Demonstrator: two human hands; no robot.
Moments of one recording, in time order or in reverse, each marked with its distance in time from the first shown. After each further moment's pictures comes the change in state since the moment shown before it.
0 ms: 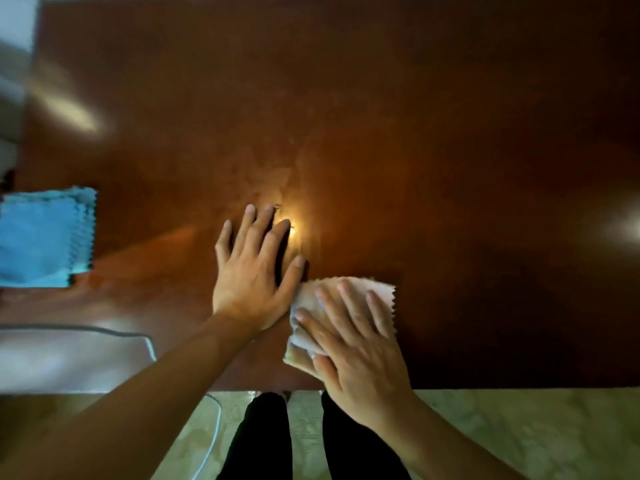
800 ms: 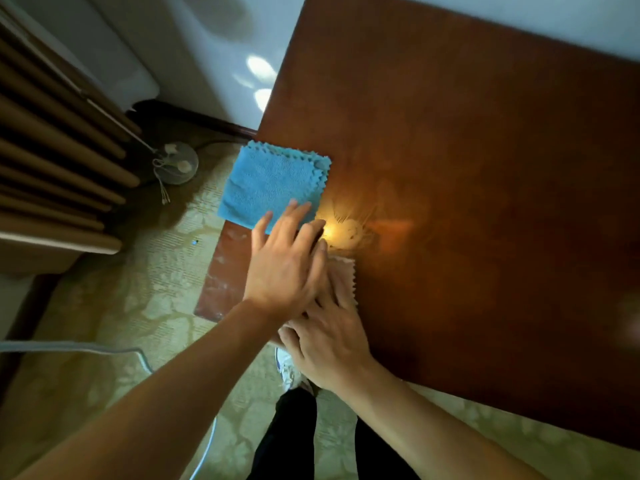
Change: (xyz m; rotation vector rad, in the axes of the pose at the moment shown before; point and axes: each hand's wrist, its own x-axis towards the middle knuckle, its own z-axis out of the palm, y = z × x) left_hand -0.087 -0.197 -0.087 -0.152 0.161 -0.161; right_hand 0.150 -0.247 0.054 0.007 -0.173 -0.248
